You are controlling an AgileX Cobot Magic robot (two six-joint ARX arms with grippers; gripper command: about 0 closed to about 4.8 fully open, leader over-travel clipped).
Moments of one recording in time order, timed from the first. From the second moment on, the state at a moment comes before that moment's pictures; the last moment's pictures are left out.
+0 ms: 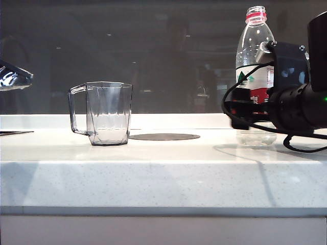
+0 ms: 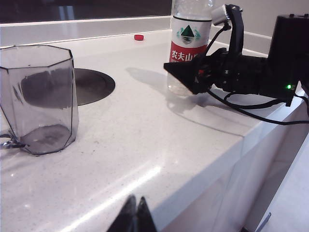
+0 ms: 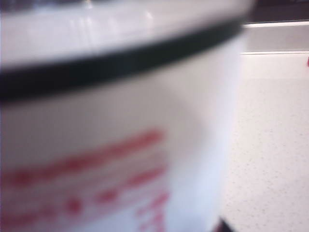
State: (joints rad) left arm -0.81 0.00 0.01 -0.07 0.00 -0.04; right arm 0.46 1.75 0.34 1.38 0.30 0.08
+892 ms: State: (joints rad) left arm -0.81 0.00 0.01 -0.06 0.00 -0.04; right arm 0.46 1.75 0.34 1.38 0.30 0.08
